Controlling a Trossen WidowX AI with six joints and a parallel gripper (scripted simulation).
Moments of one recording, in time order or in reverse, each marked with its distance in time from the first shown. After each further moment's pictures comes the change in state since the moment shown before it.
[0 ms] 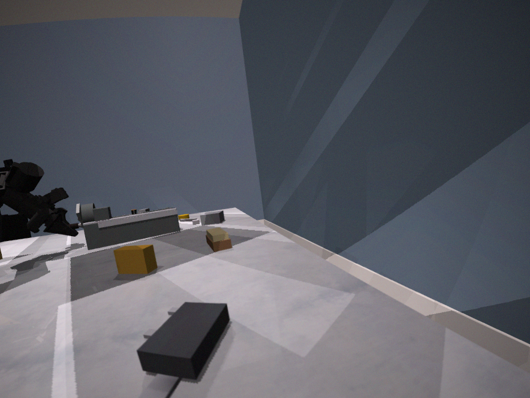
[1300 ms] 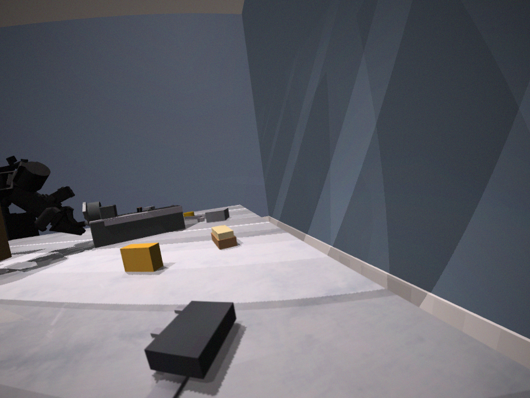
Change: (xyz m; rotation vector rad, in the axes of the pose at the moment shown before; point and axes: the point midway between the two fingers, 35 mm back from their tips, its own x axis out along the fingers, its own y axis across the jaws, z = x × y) arm 0.000 0.000 0.000 -0.001 -0.001 0.001
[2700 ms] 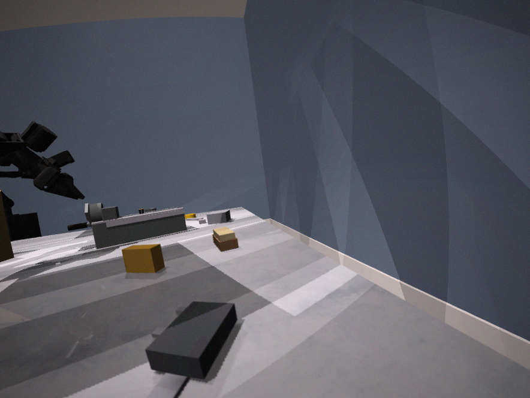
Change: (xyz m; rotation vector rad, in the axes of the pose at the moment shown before) arm -0.073 0.007 0.081 0.010 0.005 0.030
